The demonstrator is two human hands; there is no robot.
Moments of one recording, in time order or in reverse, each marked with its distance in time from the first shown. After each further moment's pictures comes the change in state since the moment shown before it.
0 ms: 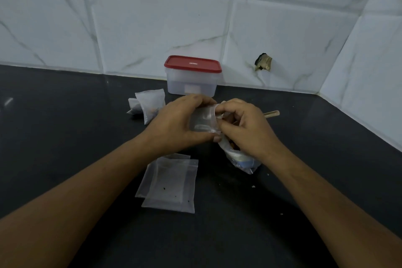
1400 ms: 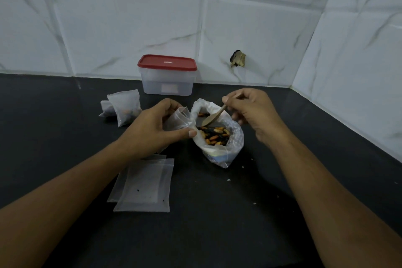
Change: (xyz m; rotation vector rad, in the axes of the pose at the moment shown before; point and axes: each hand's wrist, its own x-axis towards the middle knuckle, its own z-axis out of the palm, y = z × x) left_hand -0.005 0.003 0.009 -0.218 -0.044 -0.231; right_hand 0.009 0.036 -0.054 0.267 0.241 0.439
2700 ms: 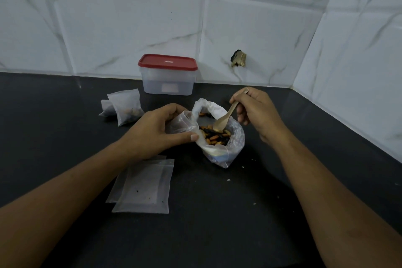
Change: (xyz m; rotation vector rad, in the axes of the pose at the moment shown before) left_hand -0.002 0.004 0.001 0.002 -0.073 0.023; right_hand 0.005 0.008 -0.007 -0.062 0.012 -0.051
